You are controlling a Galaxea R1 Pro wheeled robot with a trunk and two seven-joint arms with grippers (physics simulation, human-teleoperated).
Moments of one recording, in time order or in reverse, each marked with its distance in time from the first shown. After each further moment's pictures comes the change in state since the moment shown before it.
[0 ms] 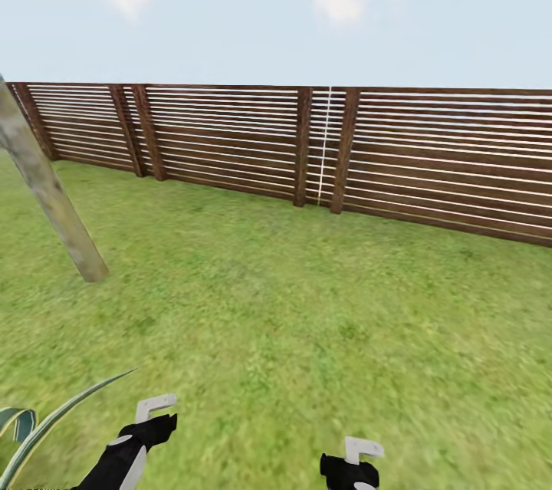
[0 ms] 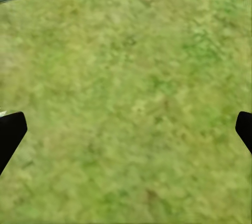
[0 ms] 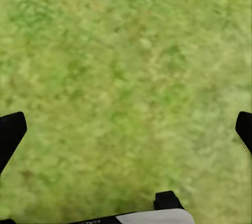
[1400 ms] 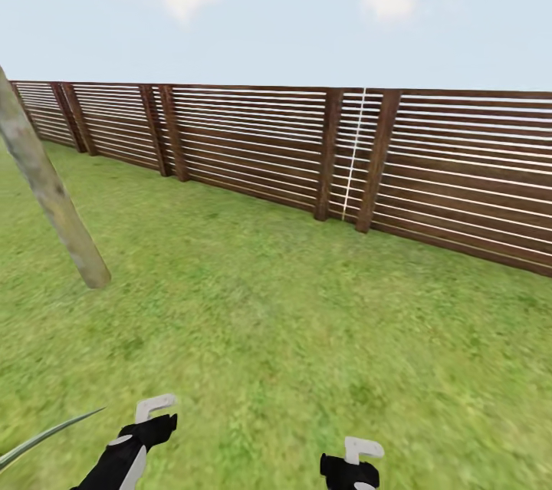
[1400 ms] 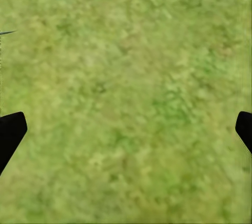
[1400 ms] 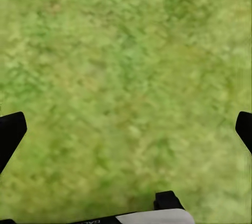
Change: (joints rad) left arm 0.000 0.000 0.000 0.000 0.000 0.000 0.000; right arm 0.000 0.000 0.000 0.000 0.000 0.000 0.000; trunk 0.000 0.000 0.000
